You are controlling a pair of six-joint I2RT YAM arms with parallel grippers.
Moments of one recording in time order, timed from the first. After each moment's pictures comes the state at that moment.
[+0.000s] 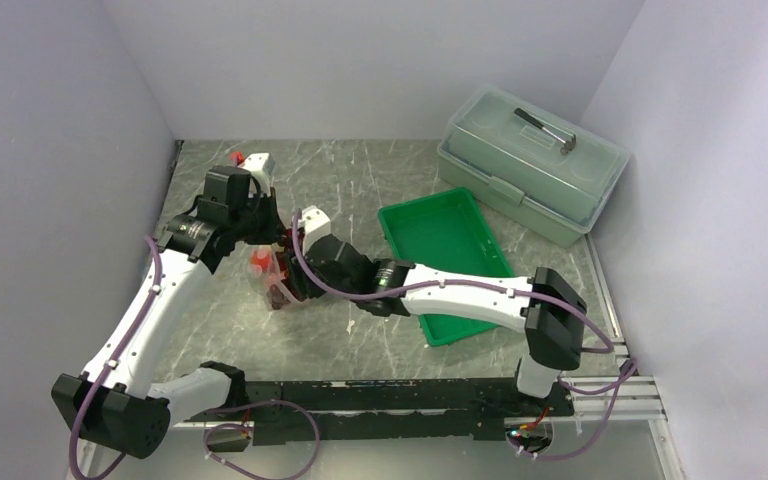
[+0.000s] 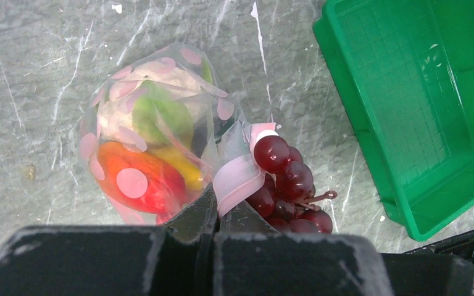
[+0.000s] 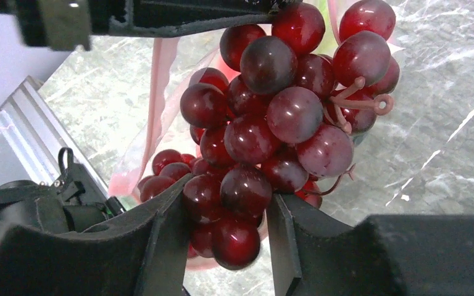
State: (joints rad) left arm -0.30 1.12 1.19 -0.77 0.07 -0.30; right arm 1.22 1.72 1.35 -0.09 0.25 0.43
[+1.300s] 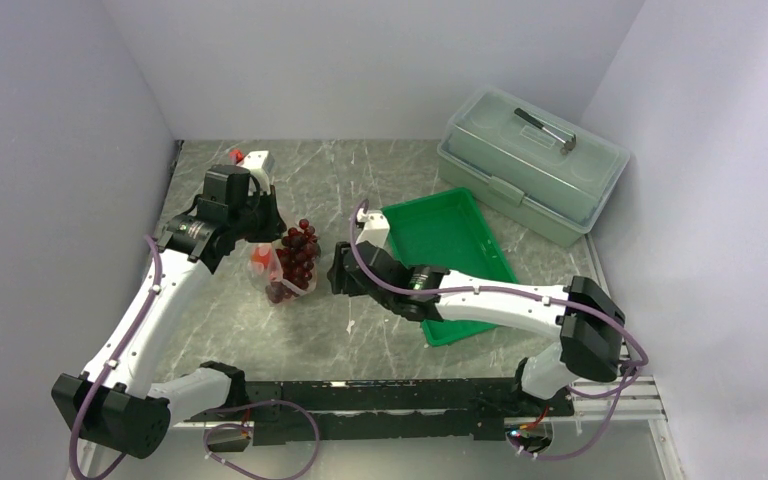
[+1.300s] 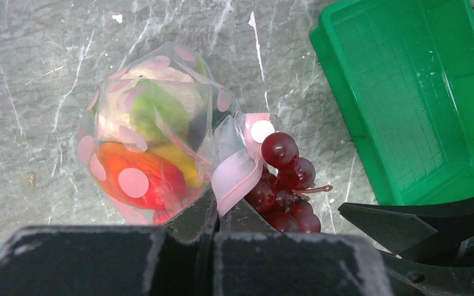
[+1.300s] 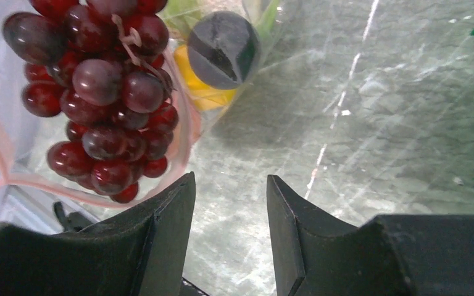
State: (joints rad) left arm -0.30 1.12 1.19 -0.74 0.07 -0.30; right arm 1.16 1.52 1.11 -0.17 0.43 0.78
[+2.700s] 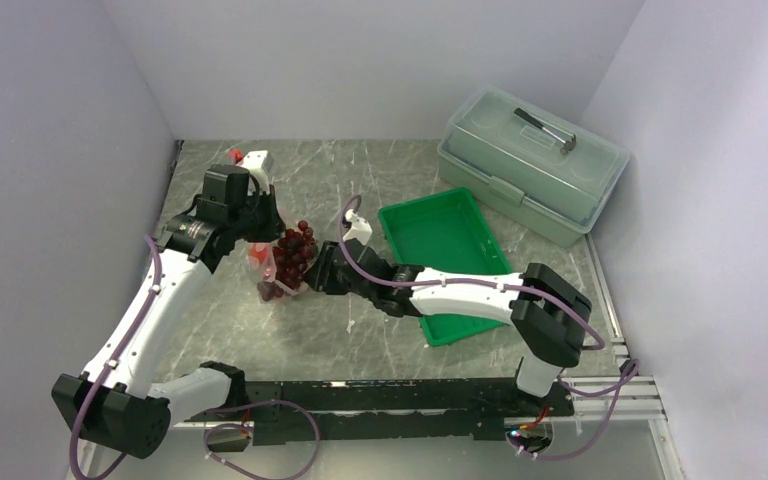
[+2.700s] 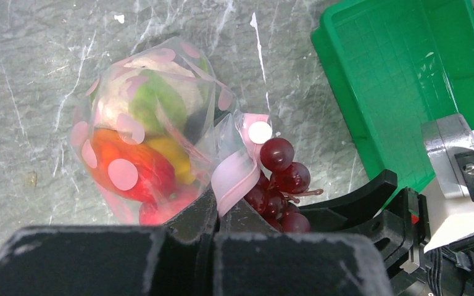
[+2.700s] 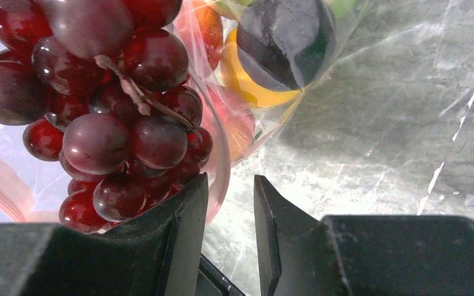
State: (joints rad) left arm -0.30 1.12 1.19 -0.74 0.07 -0.30; right arm 1.11 1.70 1.10 0.11 0.22 0.98
